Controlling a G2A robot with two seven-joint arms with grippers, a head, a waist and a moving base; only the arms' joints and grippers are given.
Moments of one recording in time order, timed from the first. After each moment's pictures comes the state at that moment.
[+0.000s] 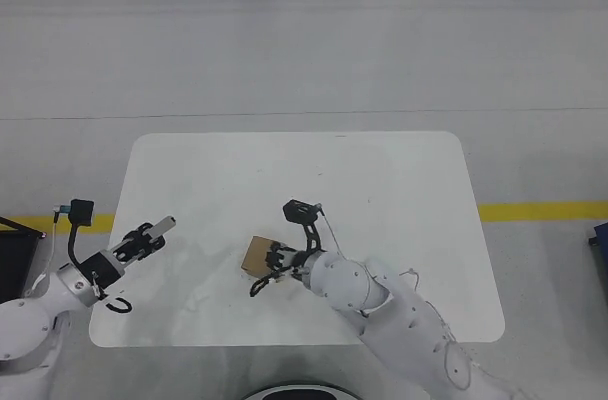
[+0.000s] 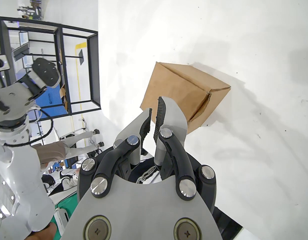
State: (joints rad) left arm 1.71 -1.03 -1.76 -1.94 -0.06 -0.13 -0.77; right arm -1.22 -1.27 0.86 -1.83 -0.44 0.61 0.69
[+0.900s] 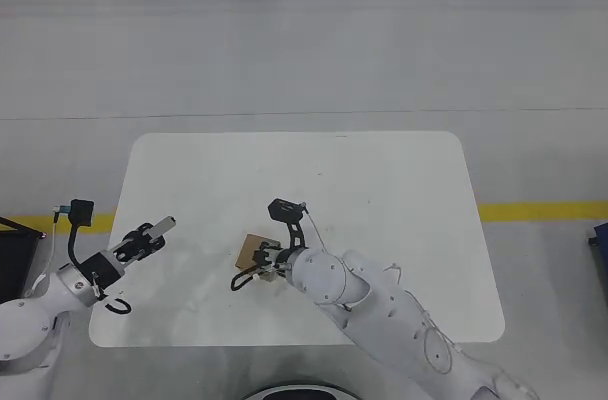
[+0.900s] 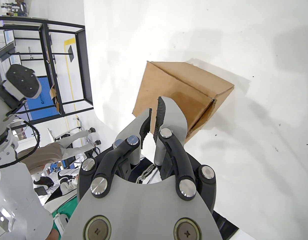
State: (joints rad) left arm 1.71 -1.03 -1.76 -1.94 -0.06 -0.13 -0.77; right arm -1.17 -1.31 0.80 -1.79 -0.43 0.64 0.64
